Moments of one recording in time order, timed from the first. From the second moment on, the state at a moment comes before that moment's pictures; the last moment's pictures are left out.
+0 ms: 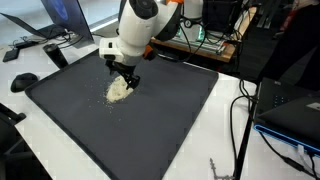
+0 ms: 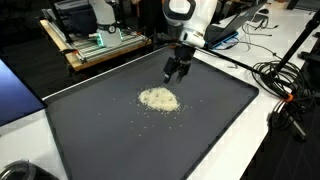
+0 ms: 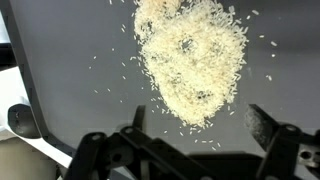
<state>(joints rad) 0.29 0.57 -0.21 -1.88 -0.66 2.39 0.58</state>
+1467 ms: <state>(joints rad) 0.07 0.17 -0.18 -2.48 -0.65 3.00 0.60</state>
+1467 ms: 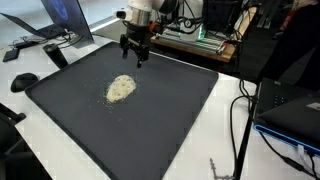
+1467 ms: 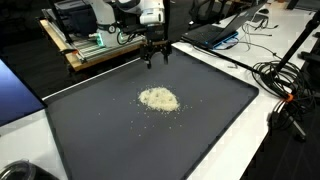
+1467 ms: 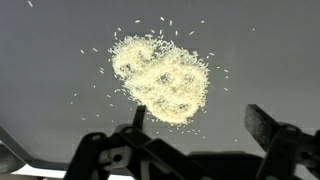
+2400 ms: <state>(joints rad) -0.55 0.15 0.51 -2.57 0.18 3.11 -0.01</state>
